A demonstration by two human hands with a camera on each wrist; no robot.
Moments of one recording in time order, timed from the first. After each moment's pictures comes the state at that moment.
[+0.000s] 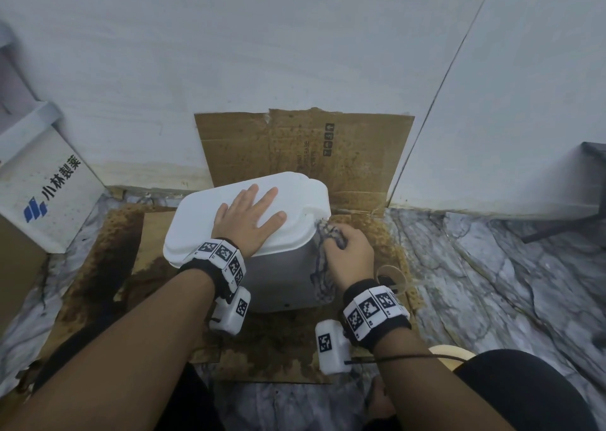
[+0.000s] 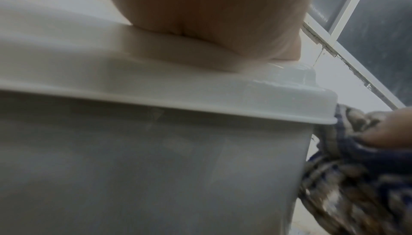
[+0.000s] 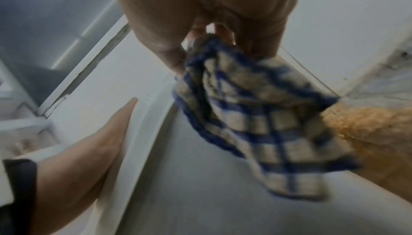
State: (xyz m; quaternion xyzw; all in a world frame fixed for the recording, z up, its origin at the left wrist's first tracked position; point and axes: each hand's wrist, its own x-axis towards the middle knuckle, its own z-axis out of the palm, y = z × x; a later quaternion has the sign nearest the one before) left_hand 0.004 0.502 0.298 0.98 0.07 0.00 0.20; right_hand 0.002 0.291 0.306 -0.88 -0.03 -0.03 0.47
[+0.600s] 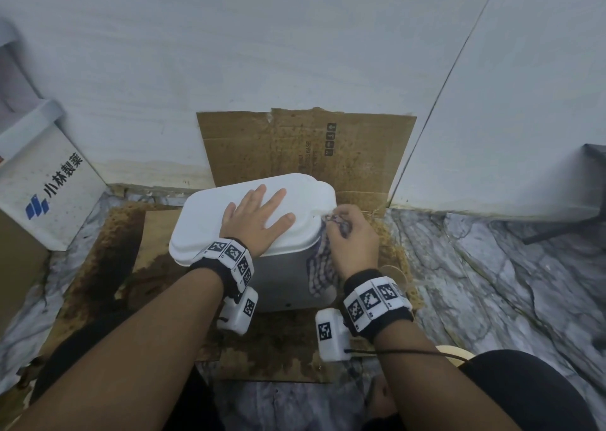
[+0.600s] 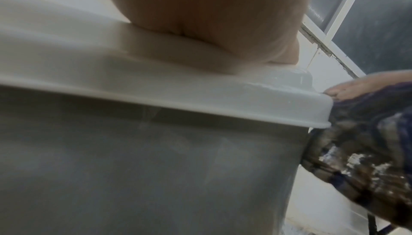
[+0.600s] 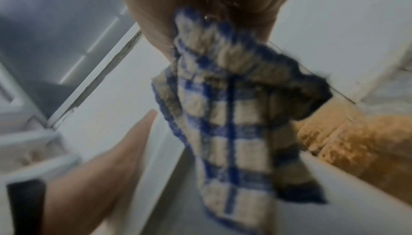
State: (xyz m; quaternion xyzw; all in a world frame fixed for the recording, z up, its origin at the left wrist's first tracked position) left_hand 0.004 0.492 0.299 0.98 0.06 -0.01 0.21; right_hand 0.009 0.297 0.323 -0.88 -0.03 -0.09 0.47
